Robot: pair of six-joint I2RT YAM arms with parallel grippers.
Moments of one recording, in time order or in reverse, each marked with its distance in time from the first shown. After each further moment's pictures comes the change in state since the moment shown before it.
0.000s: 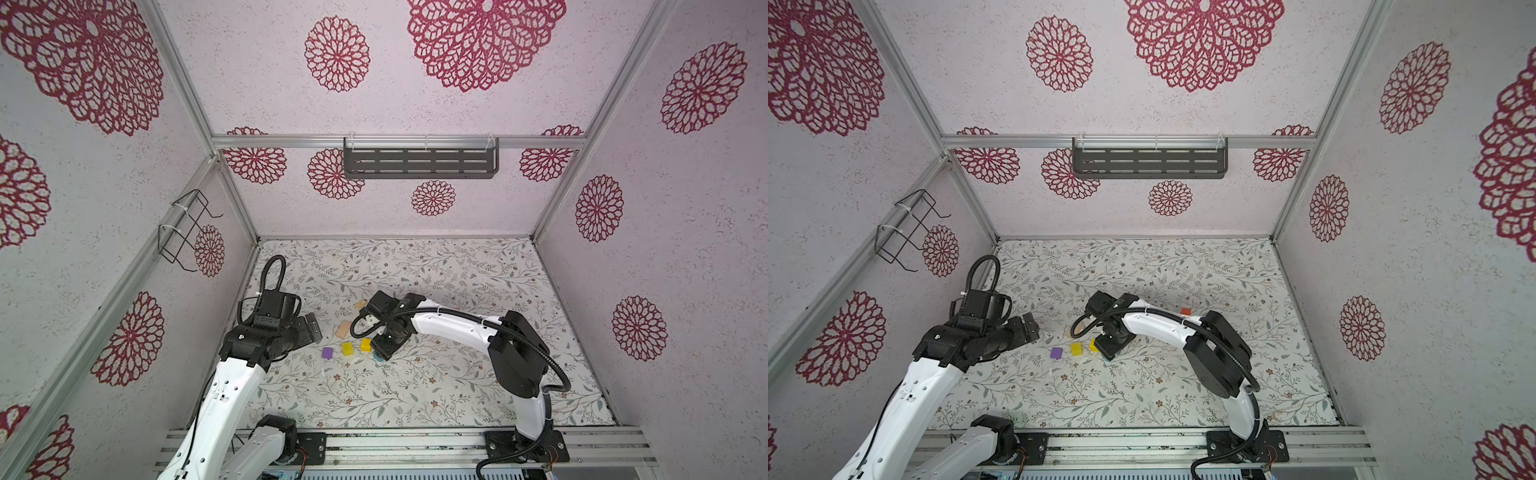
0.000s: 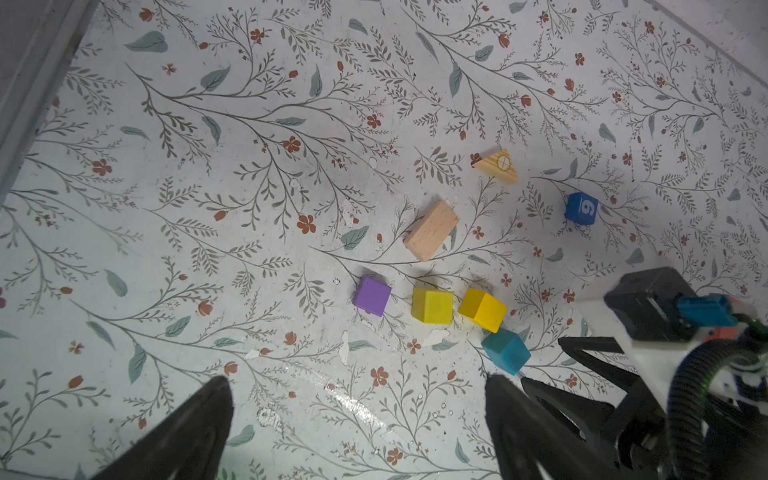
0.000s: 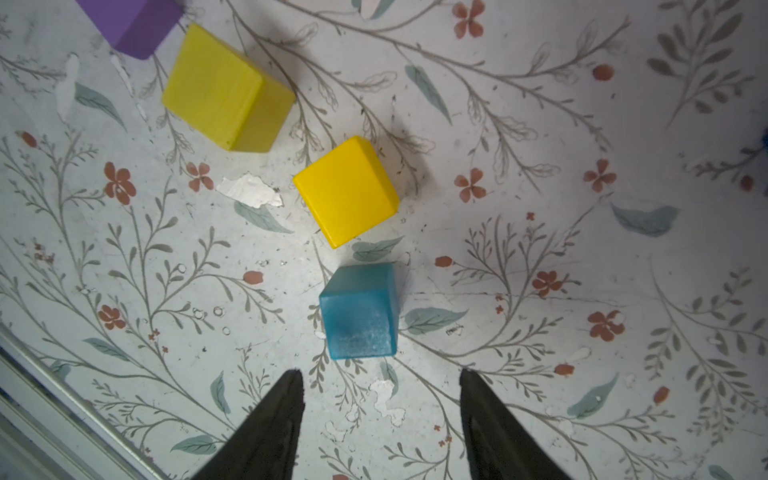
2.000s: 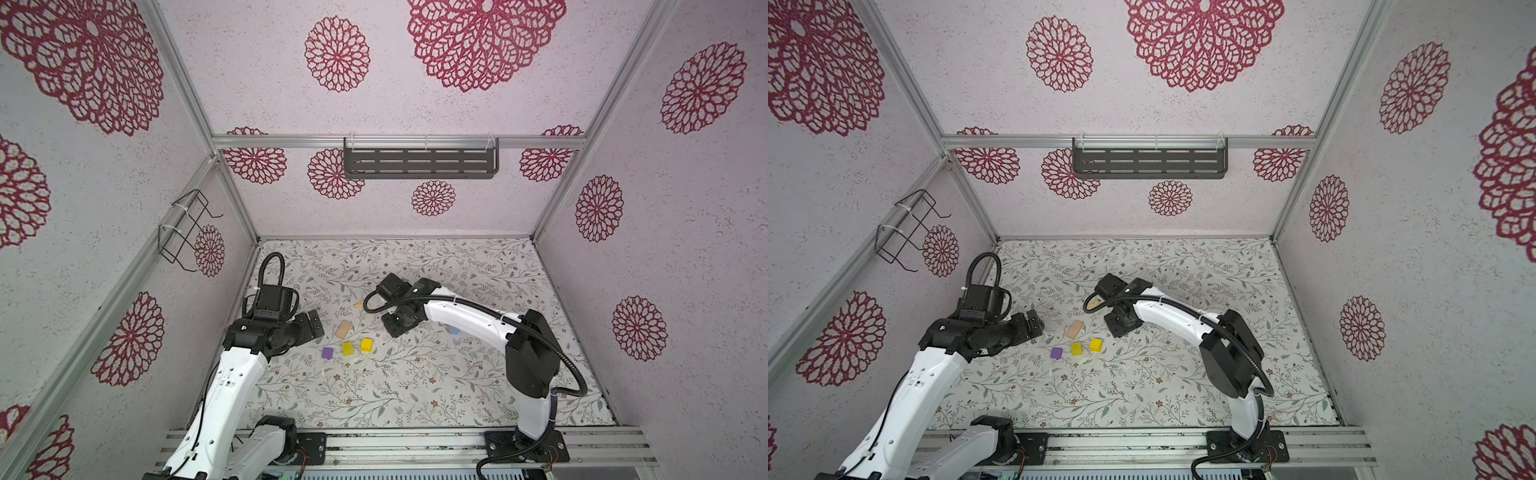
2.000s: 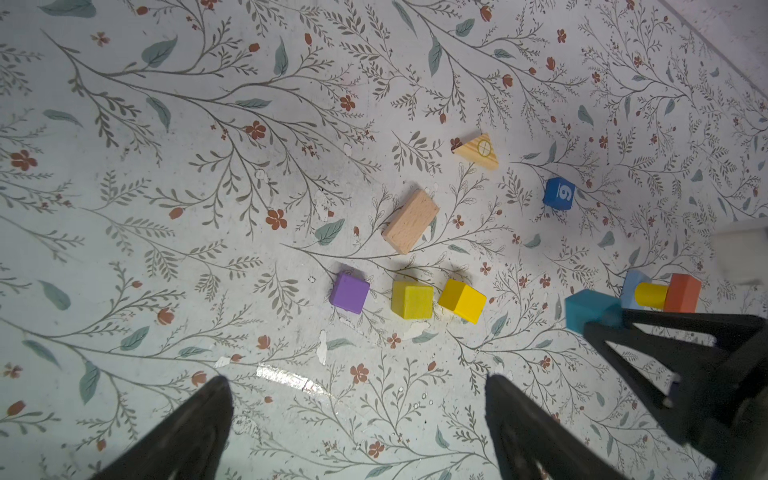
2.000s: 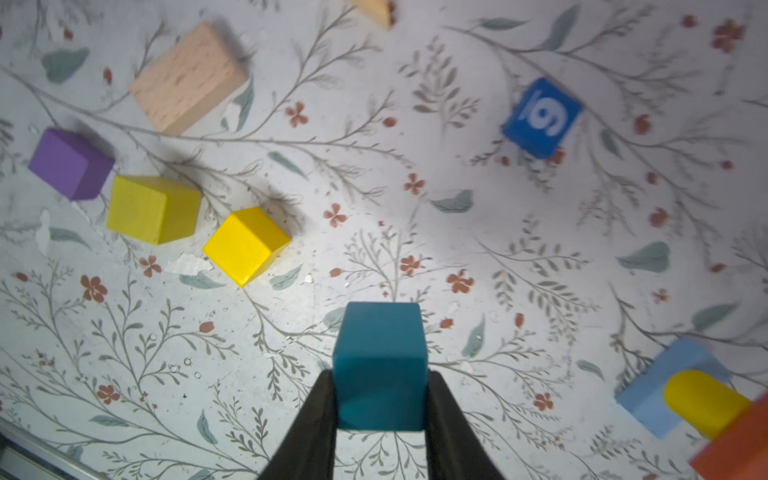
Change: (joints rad) left arm 0.029 0.078 0.008 0.045 0.116 0.045; right arm -0.121 -0.092 0.068 -0.077 0.141 0.204
